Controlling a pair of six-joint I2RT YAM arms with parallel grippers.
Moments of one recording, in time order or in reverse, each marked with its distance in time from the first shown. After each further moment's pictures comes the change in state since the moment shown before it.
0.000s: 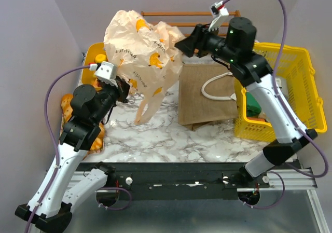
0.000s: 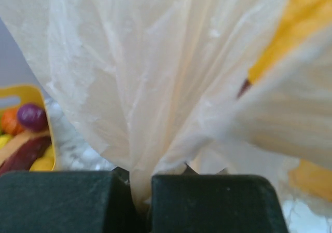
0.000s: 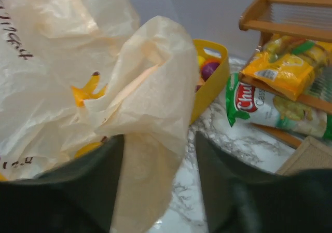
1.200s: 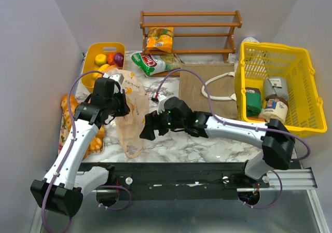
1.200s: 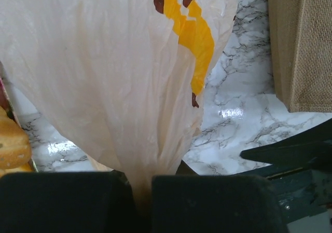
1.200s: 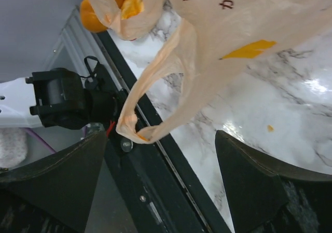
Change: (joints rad) left arm 0.164 0.236 0.035 -0.650 0.047 -0.219; right arm 0.513 0.011 -0.871 0.384 0.109 0.150
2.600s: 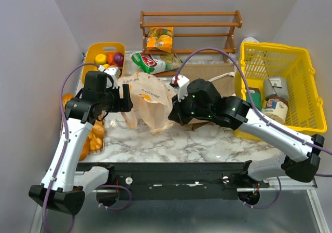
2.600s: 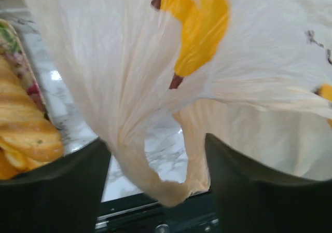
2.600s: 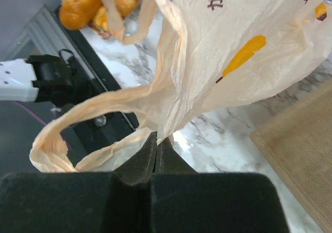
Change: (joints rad) left arm 0.045 0.015 0.149 -0.122 0.010 0.116; right arm -0.011 -0.192 0.330 -0.569 0.166 -0.220
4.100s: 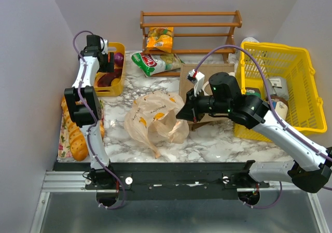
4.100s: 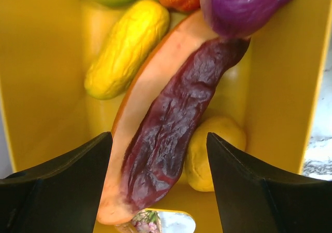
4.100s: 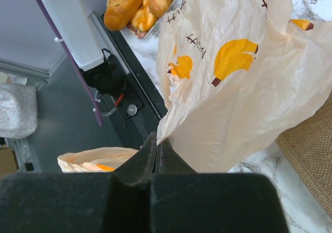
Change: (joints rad) left arm 0.324 1.105 0.757 0.253 -0.150 0.310; right arm -0.175 -0.133 -0.047 -0.034 -0.297 0.025
